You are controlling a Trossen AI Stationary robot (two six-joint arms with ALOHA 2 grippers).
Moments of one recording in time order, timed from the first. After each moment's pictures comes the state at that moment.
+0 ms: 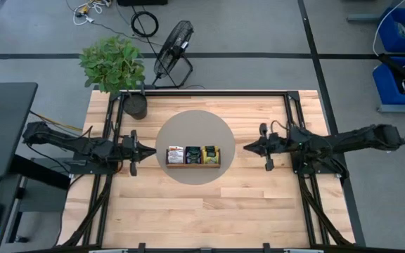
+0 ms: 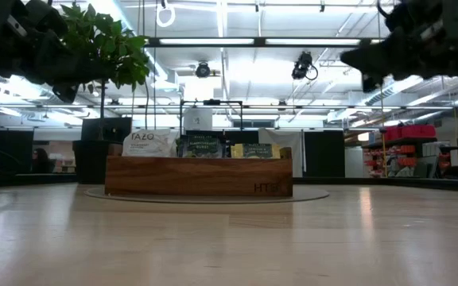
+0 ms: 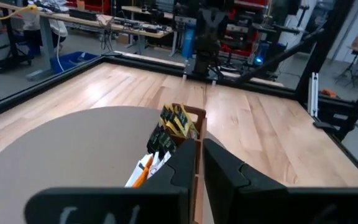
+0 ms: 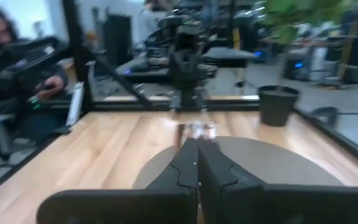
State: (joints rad) left arm -0.28 0.29 0.09 0.10 -0.41 -0.22; right arm -0.03 0.75 0.14 0.61 -0.11 0.01
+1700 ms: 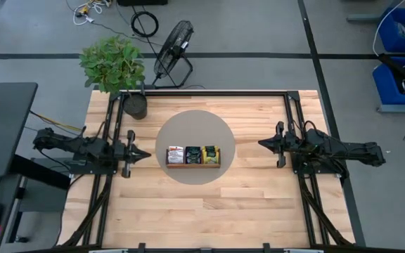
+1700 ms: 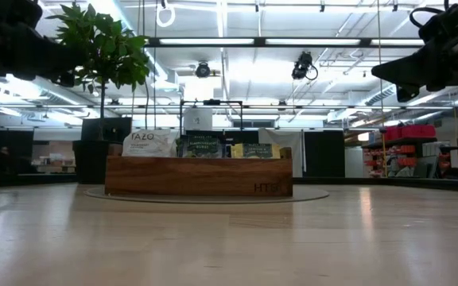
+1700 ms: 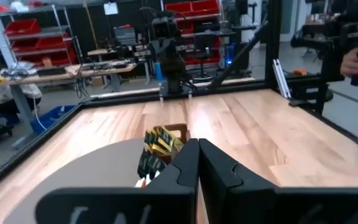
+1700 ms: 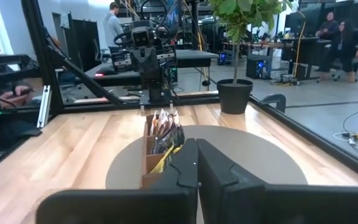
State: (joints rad) left arm -0.28 0.00 0.05 -0.04 -0.28 0.08; right arm -0.05 0.00 0.04 -0.03 0.04 0.02
